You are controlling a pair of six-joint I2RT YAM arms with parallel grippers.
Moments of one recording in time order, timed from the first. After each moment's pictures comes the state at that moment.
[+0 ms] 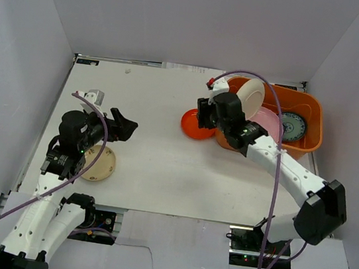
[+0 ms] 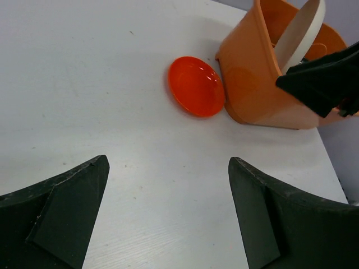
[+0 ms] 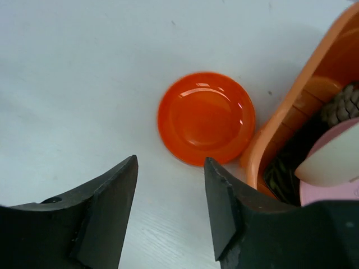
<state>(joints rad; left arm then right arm) -0.17 0.68 0.72 -0.30 0.31 -0.43 0.70 1.39 1.19 -0.25 0.15 0.15</state>
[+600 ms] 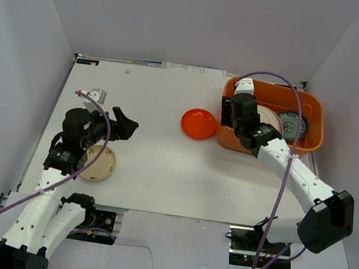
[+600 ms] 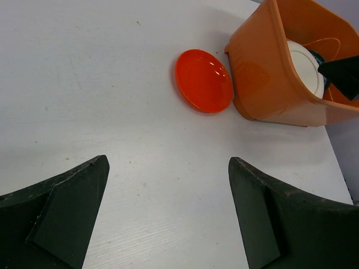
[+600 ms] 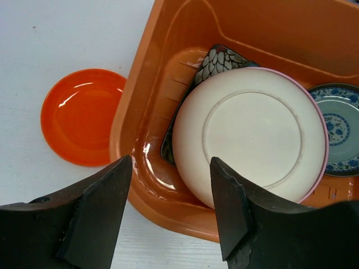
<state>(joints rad) -0.17 0.72 0.72 -0.31 0.28 -0.43 0.61 1.35 1.14 -0.33 0.46 0.12</state>
